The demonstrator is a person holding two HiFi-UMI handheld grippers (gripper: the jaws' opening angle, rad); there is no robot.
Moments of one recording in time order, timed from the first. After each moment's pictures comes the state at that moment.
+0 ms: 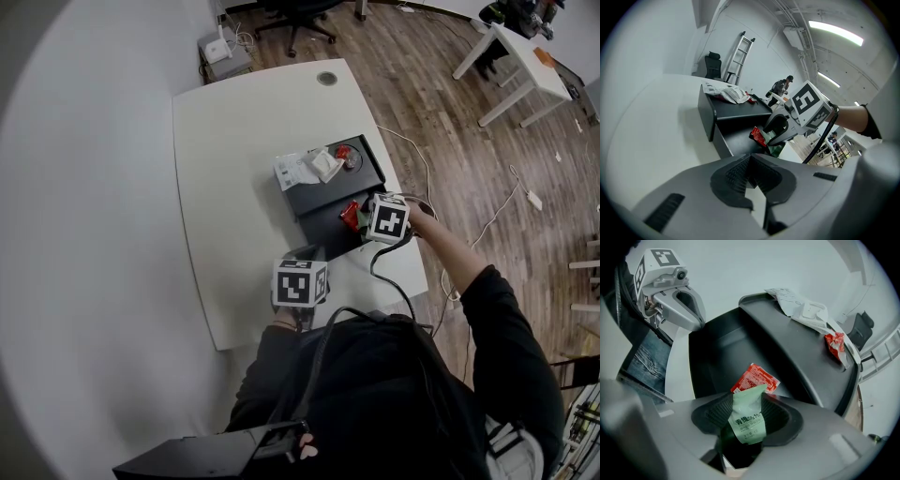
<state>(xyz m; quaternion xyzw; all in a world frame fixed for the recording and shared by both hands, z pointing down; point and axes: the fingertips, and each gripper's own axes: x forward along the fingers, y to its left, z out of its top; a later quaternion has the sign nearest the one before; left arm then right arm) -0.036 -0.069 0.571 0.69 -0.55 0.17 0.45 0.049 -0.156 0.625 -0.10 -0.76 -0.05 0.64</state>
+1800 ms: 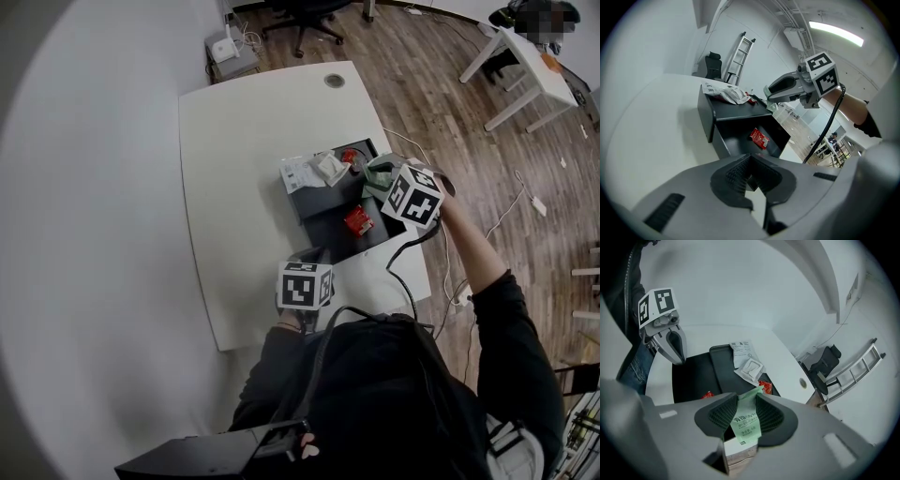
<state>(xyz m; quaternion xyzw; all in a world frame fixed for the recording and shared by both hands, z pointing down) -0.035 -0.073 0.572 0.69 -0.55 0.16 0.45 -0.001 -0.234 0.510 0.01 -0.83 -0.17 0.53</state>
